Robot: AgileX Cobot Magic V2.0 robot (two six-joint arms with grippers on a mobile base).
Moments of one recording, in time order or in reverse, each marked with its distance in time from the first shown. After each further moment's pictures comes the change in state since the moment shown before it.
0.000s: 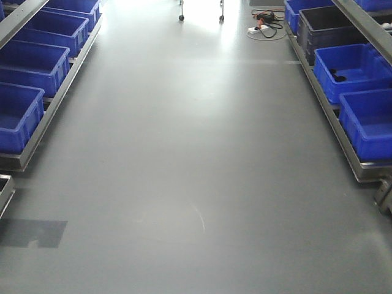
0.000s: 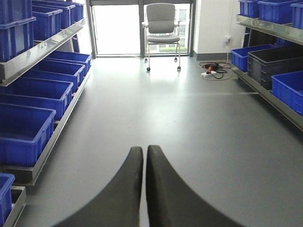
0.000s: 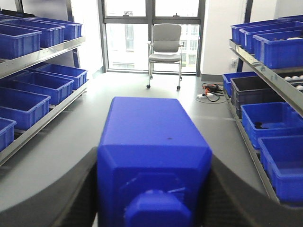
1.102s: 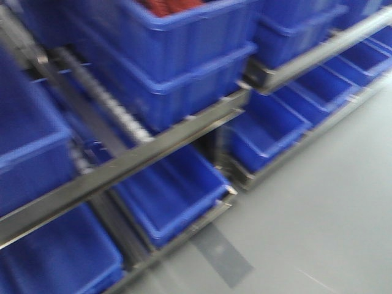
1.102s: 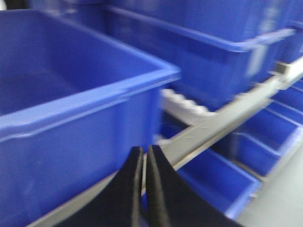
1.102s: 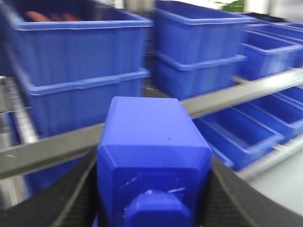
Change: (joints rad) left arm 0.000 0.000 0.000 0.000 0.000 0.000; right arm 0.000 0.000 0.000 0.000 0.000 0.000
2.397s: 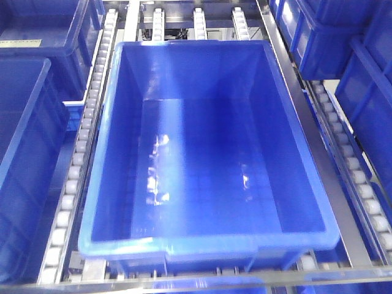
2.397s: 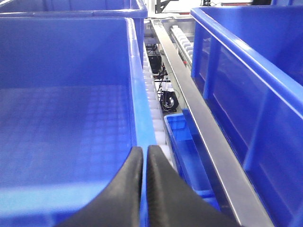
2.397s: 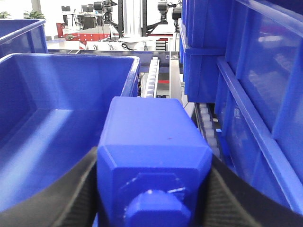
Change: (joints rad) left arm 0.000 0.000 0.000 0.000 0.000 0.000; right arm 0.000 0.000 0.000 0.000 0.000 0.000
